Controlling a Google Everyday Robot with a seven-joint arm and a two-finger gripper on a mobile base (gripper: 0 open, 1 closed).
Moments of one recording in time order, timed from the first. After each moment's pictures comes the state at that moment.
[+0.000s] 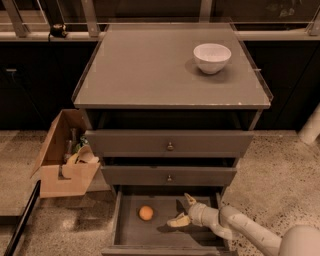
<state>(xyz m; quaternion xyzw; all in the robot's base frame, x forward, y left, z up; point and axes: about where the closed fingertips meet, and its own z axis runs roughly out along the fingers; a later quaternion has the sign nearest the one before) 0.563 -0.081 0.215 -0.34 0.77 0.33 0.43</state>
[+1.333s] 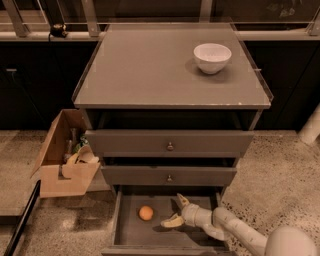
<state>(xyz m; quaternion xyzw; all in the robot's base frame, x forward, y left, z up) 0.571 -0.048 0.197 -0.35 0.74 0.35 0.45</state>
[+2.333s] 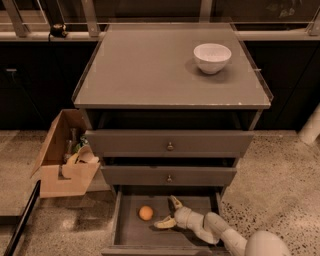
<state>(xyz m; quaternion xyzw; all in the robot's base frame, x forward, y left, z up) 0.584 -0.013 0.148 -0.33 0.72 0.37 0.49</state>
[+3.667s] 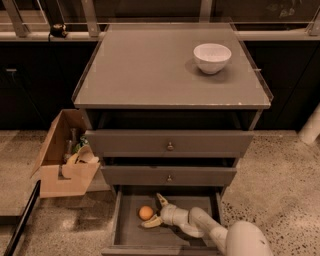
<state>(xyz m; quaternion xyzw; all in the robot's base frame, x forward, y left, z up) 0.598 0.053 0.132 -0.39 0.70 0.36 0.49</state>
